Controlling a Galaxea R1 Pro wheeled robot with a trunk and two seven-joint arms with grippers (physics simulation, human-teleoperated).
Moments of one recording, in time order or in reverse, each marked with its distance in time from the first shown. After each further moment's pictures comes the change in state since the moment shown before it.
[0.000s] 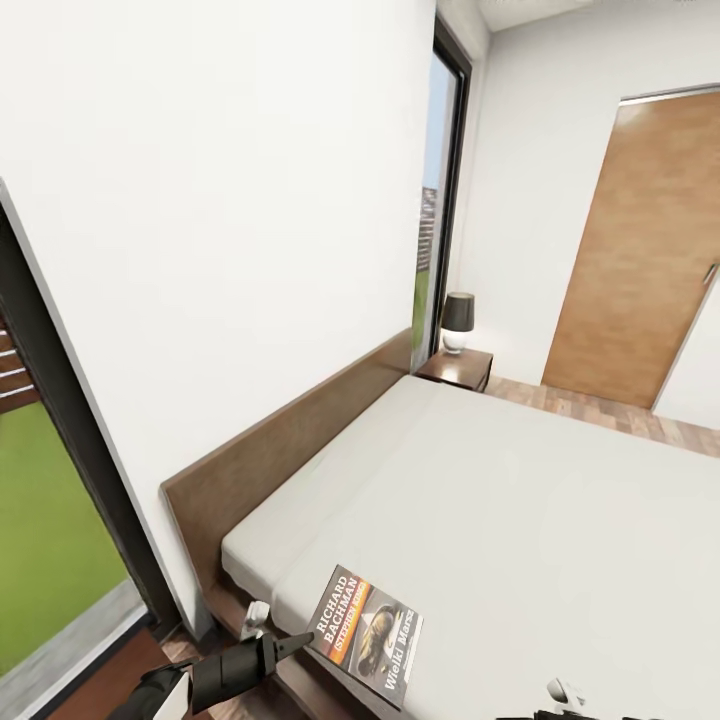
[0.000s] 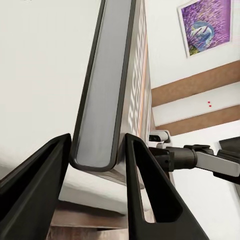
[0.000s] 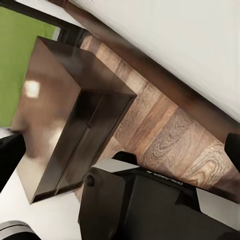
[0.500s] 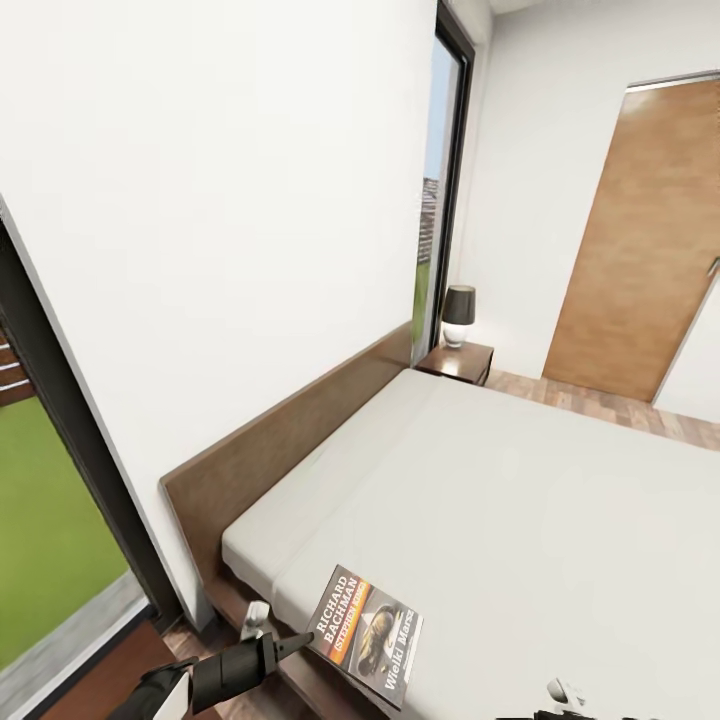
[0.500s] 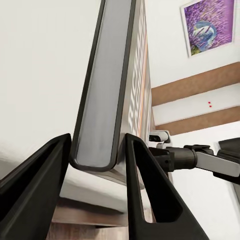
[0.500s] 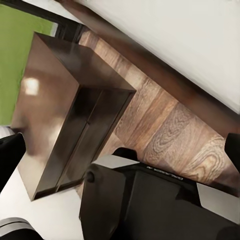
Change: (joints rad) left arm 0.000 0.000 0.000 0.000 0.000 0.000 0.000; right arm 0.000 0.000 0.000 0.001 0.000 0.000 0.001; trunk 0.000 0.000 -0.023
